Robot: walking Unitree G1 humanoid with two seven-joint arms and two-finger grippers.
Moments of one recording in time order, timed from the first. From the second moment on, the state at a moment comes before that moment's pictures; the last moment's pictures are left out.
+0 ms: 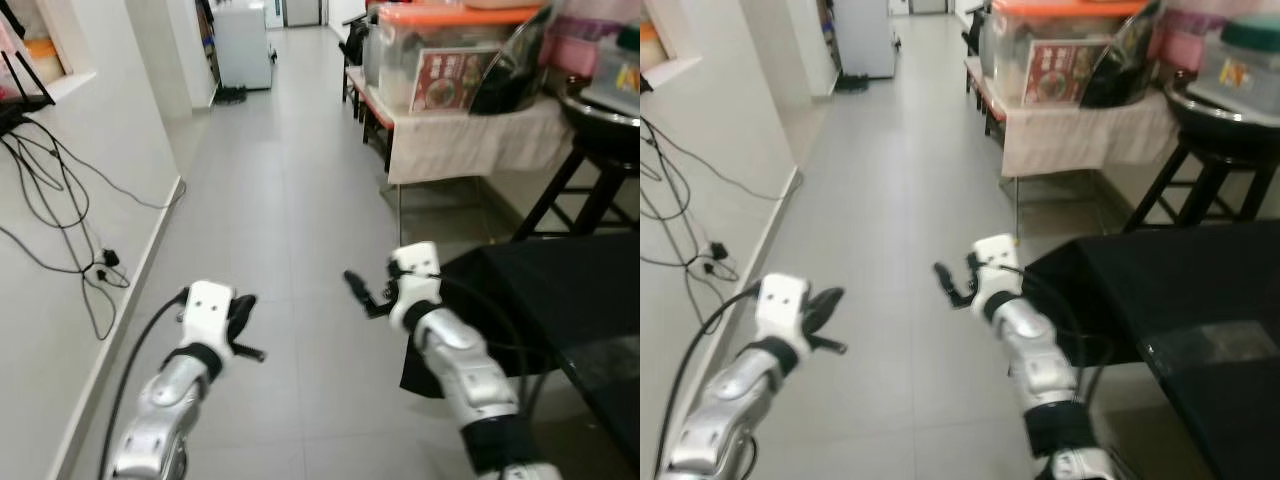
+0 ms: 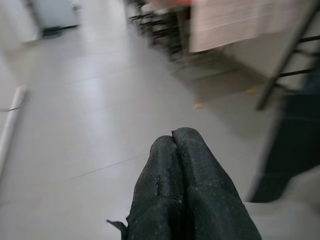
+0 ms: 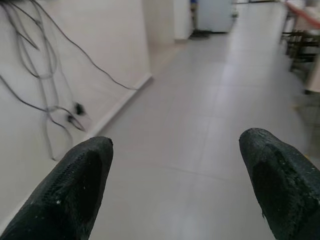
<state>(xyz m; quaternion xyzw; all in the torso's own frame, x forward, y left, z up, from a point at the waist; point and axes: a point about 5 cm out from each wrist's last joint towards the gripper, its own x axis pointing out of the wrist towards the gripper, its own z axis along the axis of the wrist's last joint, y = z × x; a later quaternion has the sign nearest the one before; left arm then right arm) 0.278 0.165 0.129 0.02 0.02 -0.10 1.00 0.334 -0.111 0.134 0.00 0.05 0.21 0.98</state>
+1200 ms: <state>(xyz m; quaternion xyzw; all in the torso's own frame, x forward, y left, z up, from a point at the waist) 0.281 0.155 0.134 0.01 0.01 -0.12 0.99 0.337 -0.126 0.137 -0.01 0.04 0.20 0.98</state>
